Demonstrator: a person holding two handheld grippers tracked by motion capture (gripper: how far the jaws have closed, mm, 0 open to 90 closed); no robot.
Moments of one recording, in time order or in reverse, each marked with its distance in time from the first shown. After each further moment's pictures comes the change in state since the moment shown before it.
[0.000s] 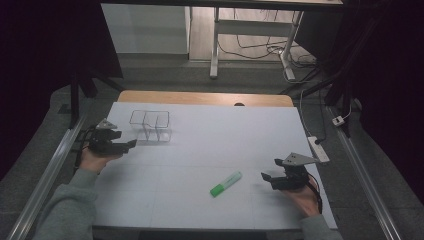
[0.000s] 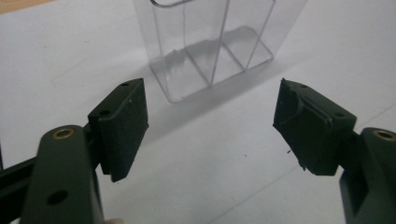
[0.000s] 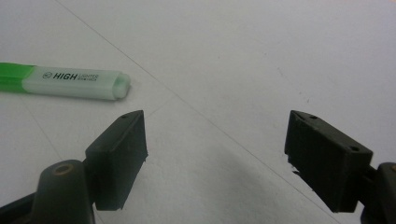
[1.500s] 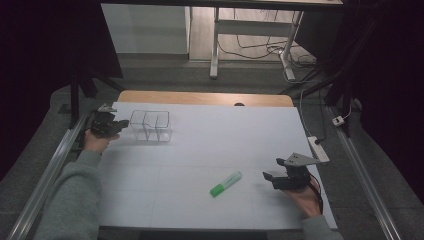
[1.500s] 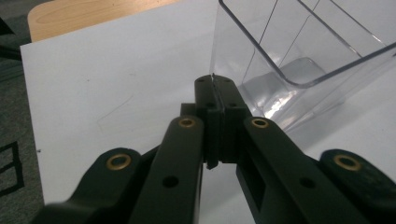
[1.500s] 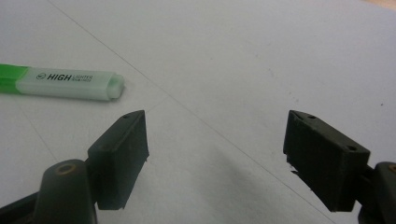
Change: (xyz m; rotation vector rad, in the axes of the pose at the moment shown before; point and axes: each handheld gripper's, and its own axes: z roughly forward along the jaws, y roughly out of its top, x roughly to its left) left arm 0.047 0.028 0.037 -0.011 0.028 -0.030; right arm -0.002 -0.001 -0.004 -0.011 -0.024 -0.002
